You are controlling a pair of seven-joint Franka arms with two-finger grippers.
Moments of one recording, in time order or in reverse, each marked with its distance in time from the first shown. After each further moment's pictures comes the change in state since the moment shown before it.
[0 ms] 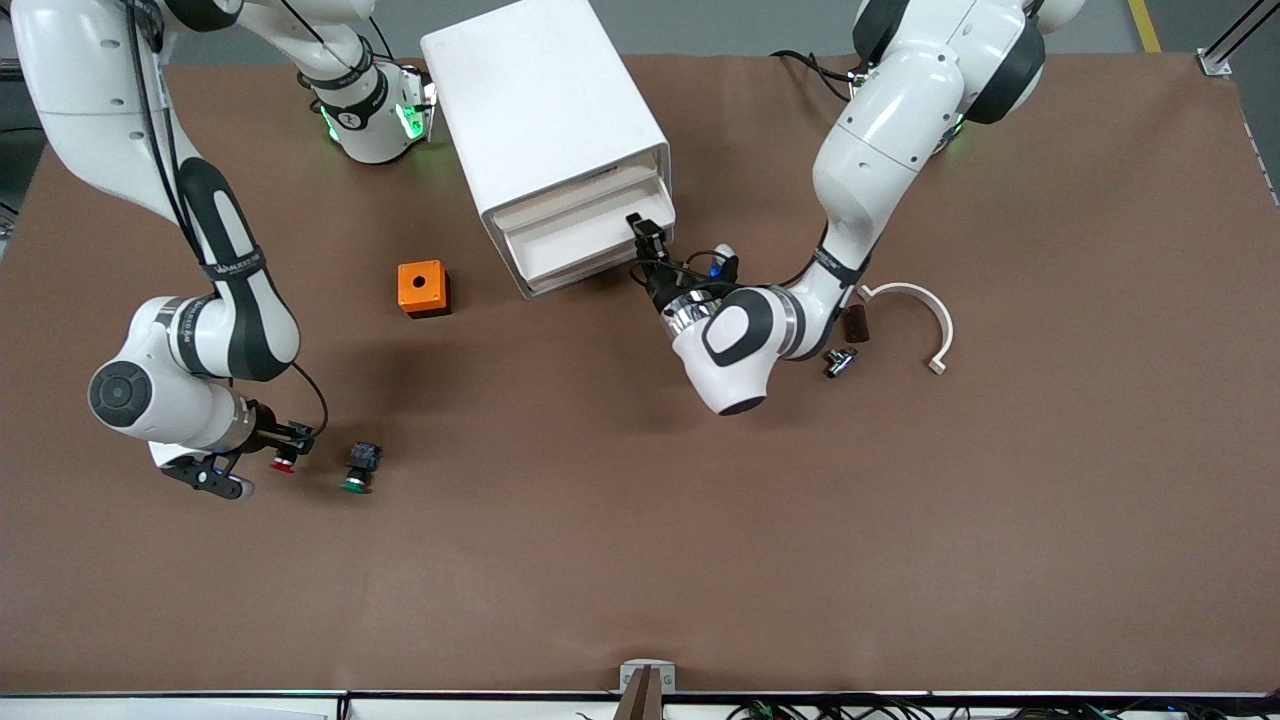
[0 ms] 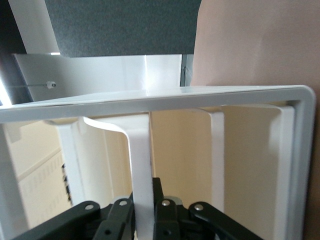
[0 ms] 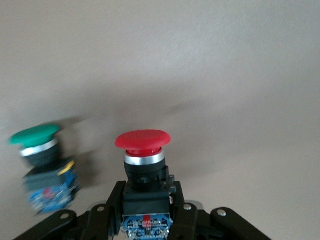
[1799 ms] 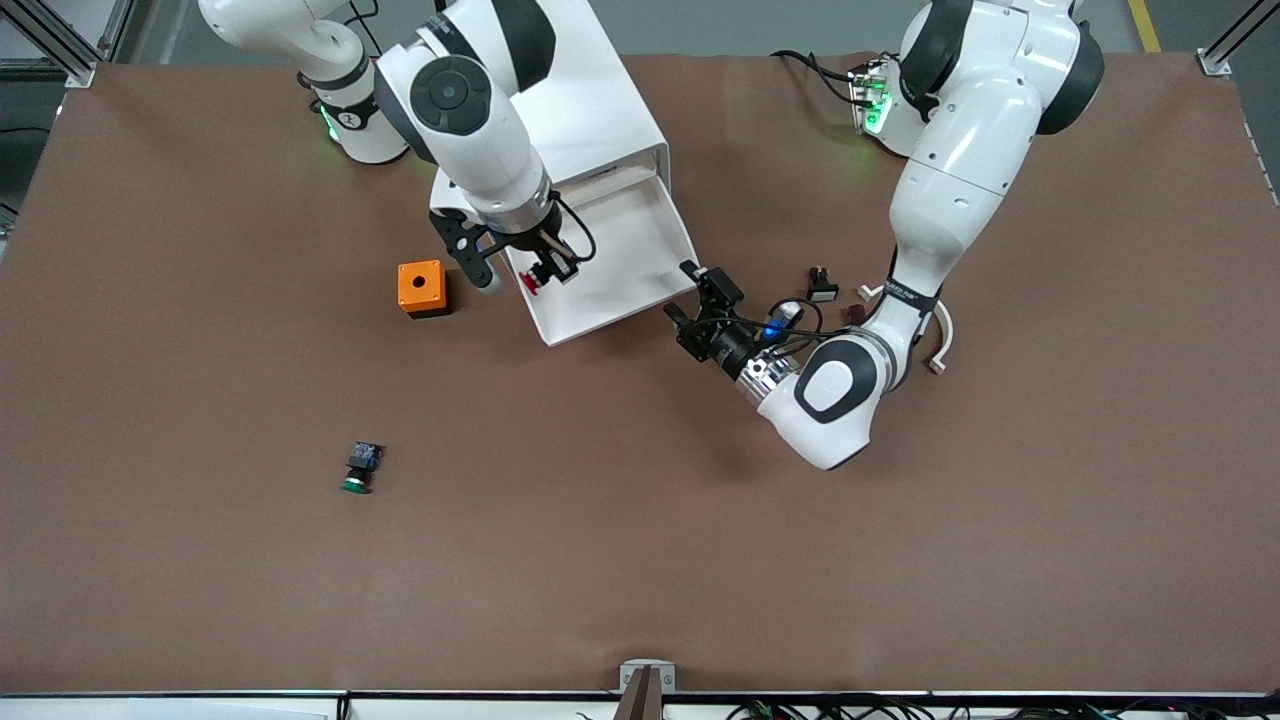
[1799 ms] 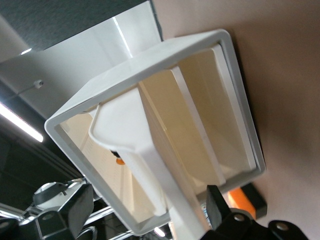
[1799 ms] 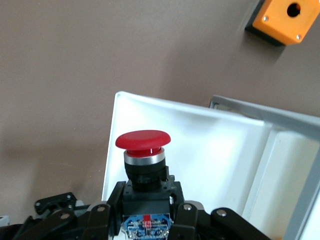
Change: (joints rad) left arm 0.186 0.000 0.006 0.048 -0.051 -0.004 0.390; right arm 0.706 -0.385 0.033 -0.051 0.137 -0.219 1.284
